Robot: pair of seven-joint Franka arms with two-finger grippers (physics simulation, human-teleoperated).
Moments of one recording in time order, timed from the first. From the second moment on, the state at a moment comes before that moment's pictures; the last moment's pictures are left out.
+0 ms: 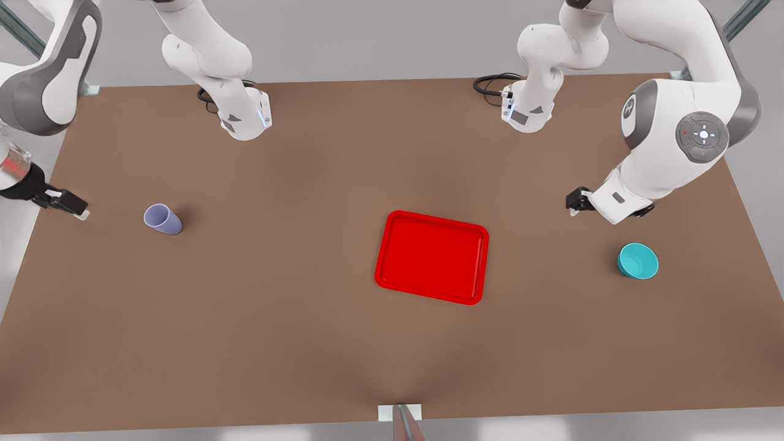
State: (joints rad) left arm -0.24 0.17 0.08 -1.44 0.02 1.53 0.01; right arm -0.23 0.00 -0.04 -1.60 -0.05 1.67 0.06
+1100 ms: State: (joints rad) left arm 0.26 0.71 0.30 -1.71 -0.53 2.18 0.63; right arm 0.02 0.11 0.00 -1.46 -0.06 1.66 0.06
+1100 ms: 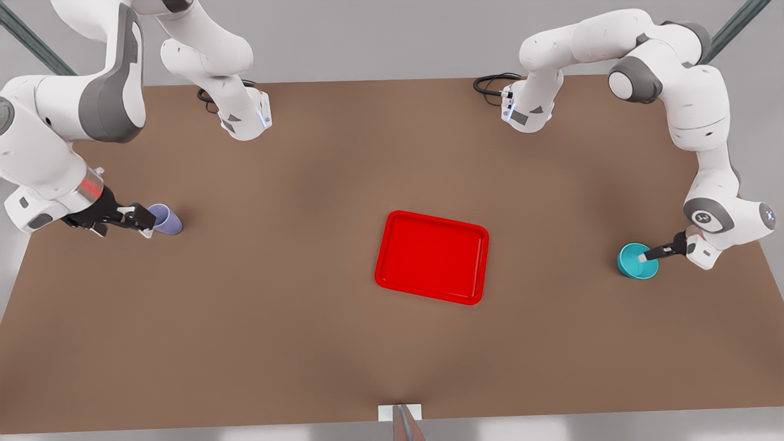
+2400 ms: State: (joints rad) left arm -0.28 0.52 0.16 -1.70 -0.45 1.96 0.34; right arm 0.00 0.11 -0.01 -1.50 -0.06 1.72 0.06
